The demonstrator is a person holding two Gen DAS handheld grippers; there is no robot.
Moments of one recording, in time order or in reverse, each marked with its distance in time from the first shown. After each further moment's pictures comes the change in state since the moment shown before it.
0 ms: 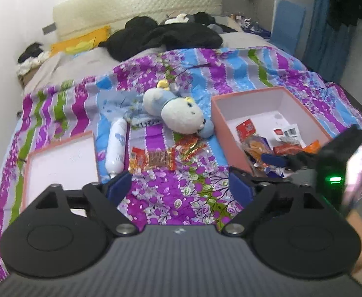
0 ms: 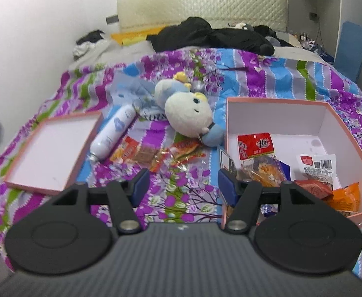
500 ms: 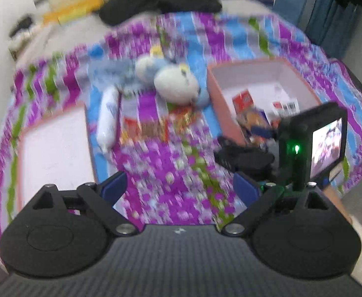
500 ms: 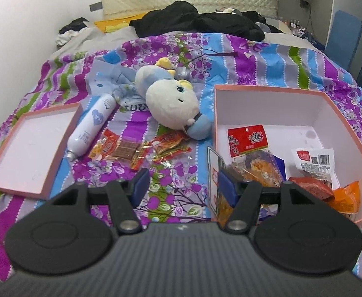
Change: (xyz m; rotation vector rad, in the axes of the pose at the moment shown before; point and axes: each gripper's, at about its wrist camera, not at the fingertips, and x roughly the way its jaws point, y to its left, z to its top) left arm 0.038 -0.007 0.021 -0.039 0.227 -0.026; right arm 0.041 -0.008 0.012 0.017 0.063 -0.064
